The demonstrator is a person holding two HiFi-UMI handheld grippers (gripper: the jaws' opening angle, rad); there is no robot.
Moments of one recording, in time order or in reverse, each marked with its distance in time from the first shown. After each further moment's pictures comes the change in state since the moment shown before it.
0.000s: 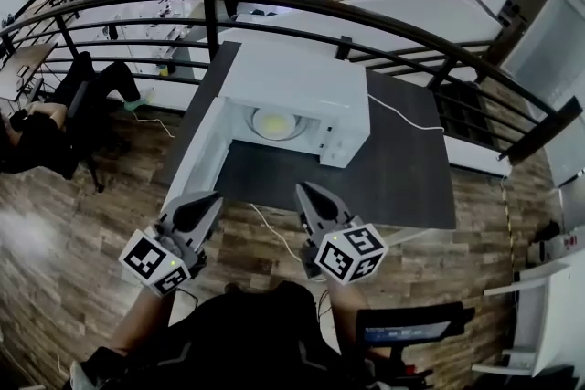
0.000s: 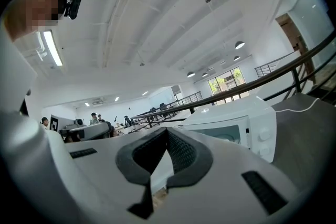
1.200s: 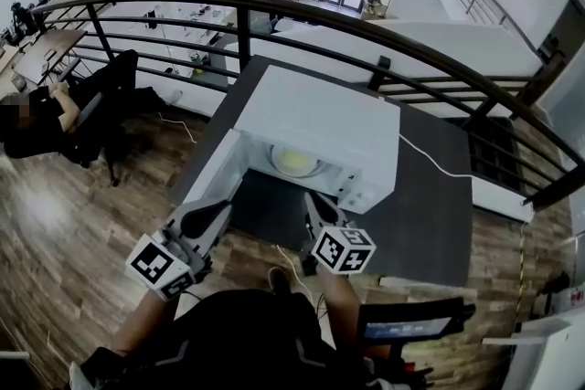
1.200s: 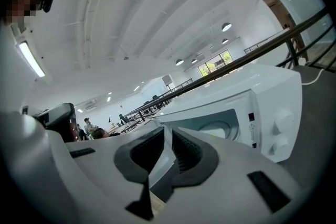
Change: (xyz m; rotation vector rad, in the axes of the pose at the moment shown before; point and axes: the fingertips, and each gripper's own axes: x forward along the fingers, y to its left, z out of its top) left arm 0.073 0.083 0.011 0.023 0.009 0.128; right arm 0.132 -0.125 -0.030 0.165 0.113 -0.049
